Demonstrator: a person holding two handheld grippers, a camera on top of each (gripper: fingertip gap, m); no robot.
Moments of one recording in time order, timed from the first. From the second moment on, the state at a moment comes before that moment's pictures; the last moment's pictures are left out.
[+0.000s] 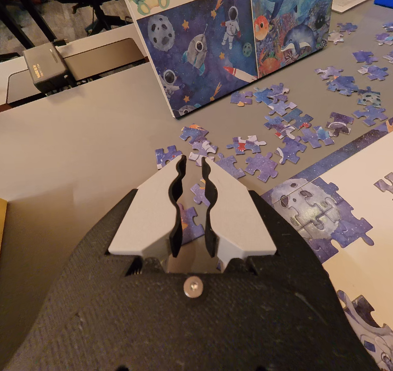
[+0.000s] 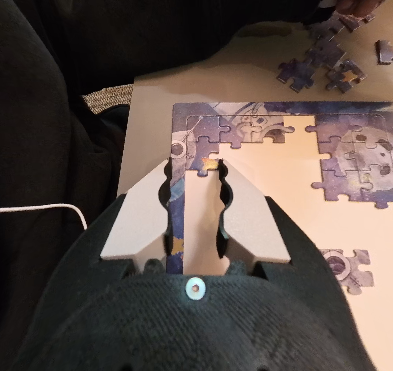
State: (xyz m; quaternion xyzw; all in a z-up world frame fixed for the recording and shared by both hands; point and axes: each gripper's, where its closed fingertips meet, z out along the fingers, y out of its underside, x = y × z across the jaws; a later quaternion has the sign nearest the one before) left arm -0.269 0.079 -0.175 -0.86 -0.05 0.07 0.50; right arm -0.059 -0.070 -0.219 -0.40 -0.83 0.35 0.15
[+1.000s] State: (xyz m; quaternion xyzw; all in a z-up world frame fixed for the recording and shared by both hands) left arm -0.266 0.080 -0.176 -0.86 -0.05 0.07 0.50; right arm -0.078 -0.078 -0.221 -0.38 -0.85 0.34 0.16
